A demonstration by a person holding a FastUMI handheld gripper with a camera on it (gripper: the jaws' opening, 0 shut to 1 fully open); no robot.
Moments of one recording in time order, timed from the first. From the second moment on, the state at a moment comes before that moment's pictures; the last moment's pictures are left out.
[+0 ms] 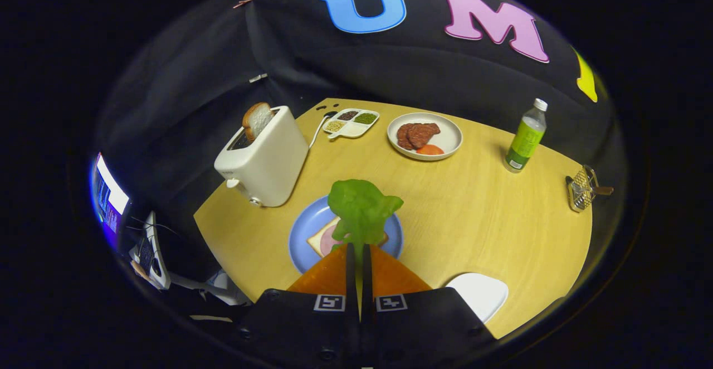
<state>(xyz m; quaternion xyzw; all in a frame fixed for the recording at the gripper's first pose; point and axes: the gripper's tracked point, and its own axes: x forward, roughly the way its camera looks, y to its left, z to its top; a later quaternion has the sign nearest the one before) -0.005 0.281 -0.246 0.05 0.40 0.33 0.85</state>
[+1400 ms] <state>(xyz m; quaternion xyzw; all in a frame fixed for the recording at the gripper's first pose) 0.058 0.439 -0.100 0.07 0.30 0.35 0.89</state>
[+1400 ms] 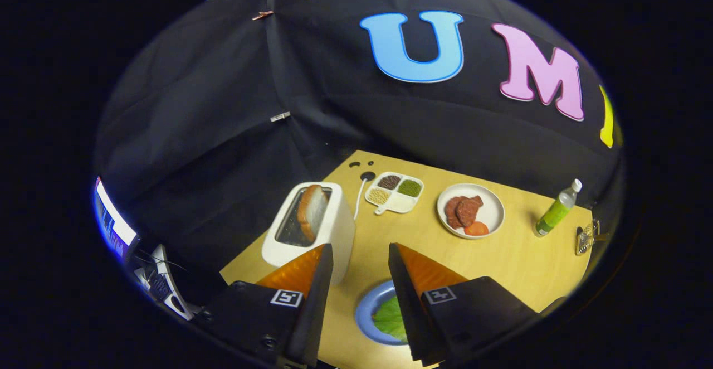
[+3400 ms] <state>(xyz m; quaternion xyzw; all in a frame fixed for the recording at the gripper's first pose) 0.106 0.454 -0.068 0.16 0.32 0.27 0.90</state>
